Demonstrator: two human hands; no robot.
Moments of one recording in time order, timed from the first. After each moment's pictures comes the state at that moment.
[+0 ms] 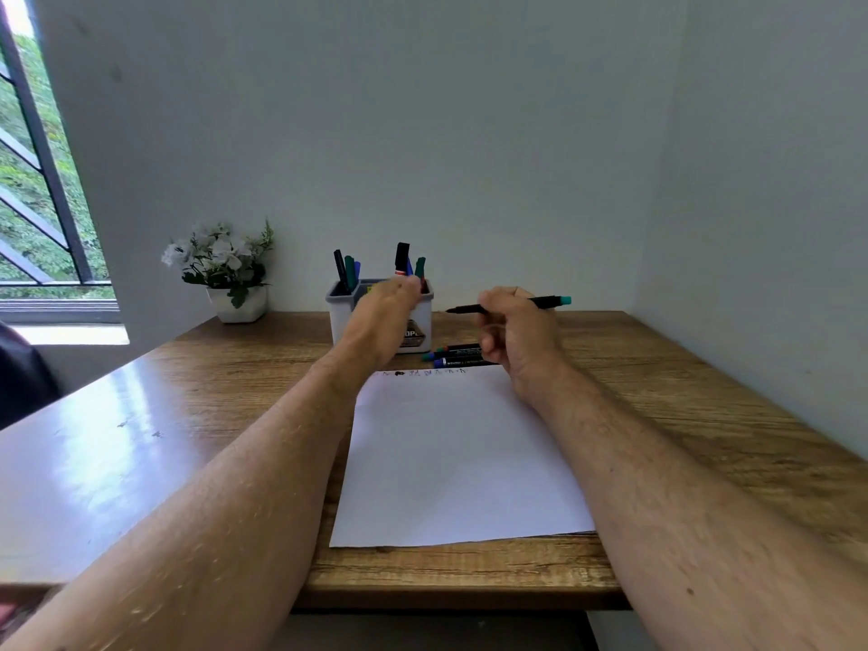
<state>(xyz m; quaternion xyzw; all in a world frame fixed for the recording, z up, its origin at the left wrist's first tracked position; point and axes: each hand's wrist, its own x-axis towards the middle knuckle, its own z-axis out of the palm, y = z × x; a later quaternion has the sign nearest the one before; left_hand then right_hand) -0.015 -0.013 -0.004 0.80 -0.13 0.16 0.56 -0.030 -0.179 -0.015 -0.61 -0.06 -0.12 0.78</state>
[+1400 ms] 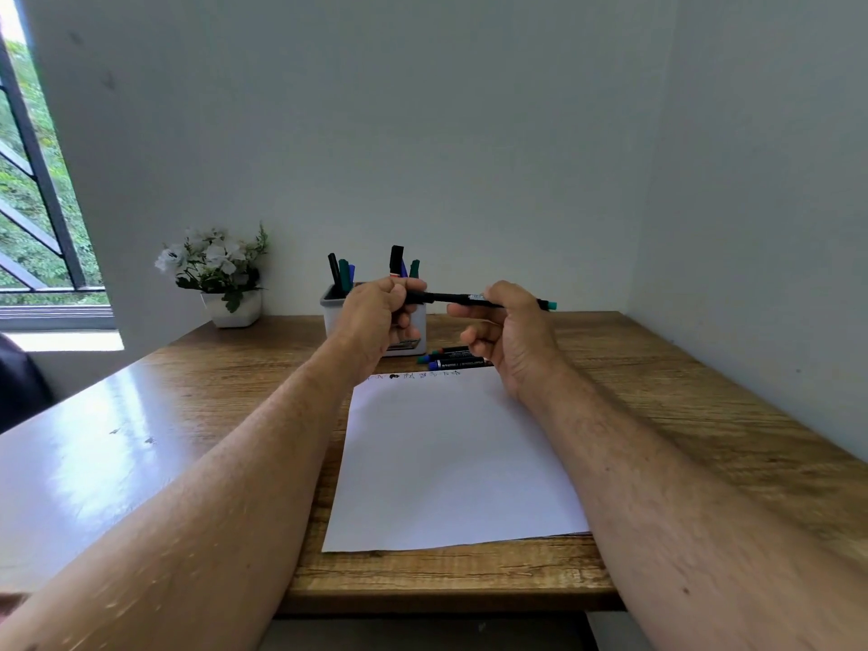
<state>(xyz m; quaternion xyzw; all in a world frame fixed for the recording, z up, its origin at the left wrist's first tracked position) -0.011 -0.016 -0.003 0.65 -0.11 0.10 0.75 -0.030 -0.178 -0.012 -0.55 -0.09 -0.10 0.82</state>
